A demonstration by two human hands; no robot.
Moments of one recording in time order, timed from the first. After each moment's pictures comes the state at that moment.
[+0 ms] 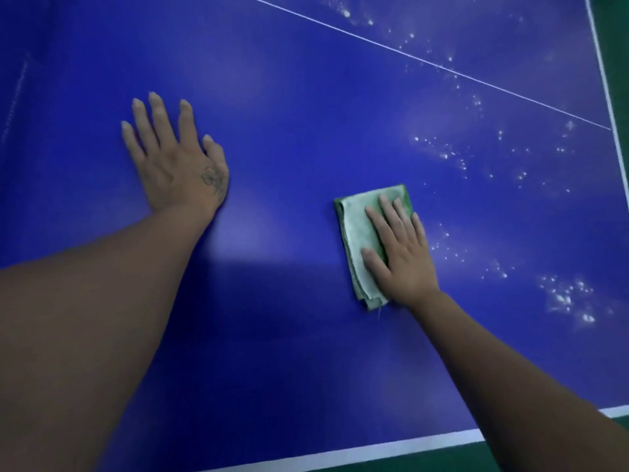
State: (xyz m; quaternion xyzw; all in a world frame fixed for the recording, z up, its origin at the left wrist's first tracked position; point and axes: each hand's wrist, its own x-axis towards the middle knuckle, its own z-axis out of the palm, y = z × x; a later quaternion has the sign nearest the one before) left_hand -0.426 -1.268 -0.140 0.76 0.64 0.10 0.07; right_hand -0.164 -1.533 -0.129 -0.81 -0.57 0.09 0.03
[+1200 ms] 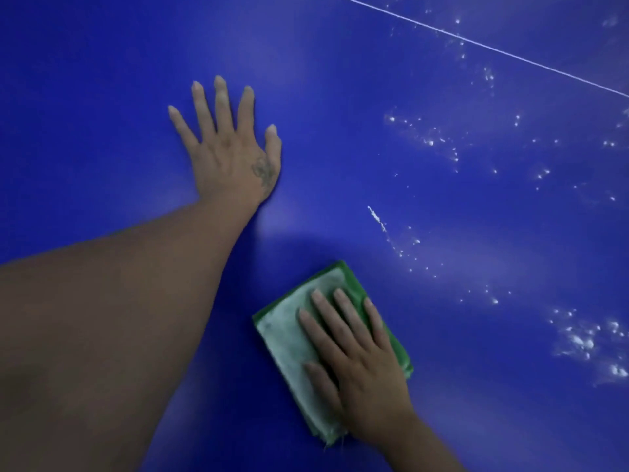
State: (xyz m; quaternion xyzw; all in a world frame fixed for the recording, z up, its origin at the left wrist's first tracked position) left_hand -0.258 -1.338 -0.145 0.79 0.61 0.02 0.05; right_hand -0.161 -1.668 -0.143 -0.68 -0.73 0.11 0.06
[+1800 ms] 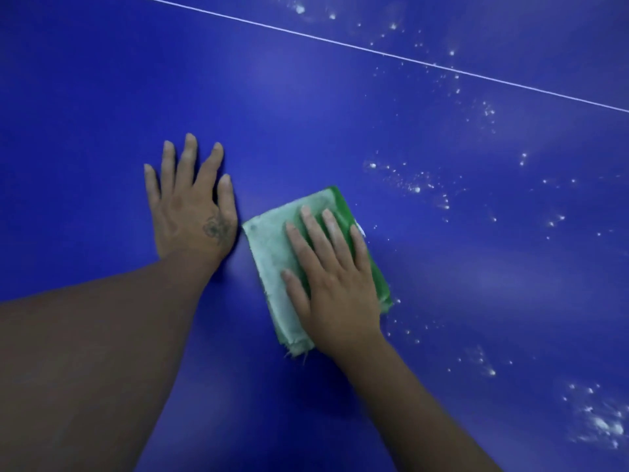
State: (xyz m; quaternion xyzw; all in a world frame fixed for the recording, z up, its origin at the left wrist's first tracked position) left_hand -0.256 -1.333 -0.143 0.76 0.64 0.10 0.07; right_hand -0.089 -1.499 -0.147 -0.74 -0.66 0.07 0.12
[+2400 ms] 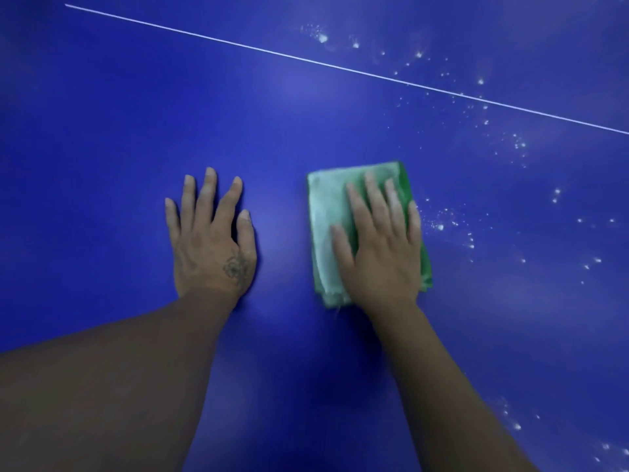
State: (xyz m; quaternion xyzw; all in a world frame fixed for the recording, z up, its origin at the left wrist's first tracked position) left_hand -0.253 -1.332 -0.144 0.75 0.64 0.11 0.08; right_hand -0.040 -1.412 -0.147 -0.81 -0.57 0.02 0.14
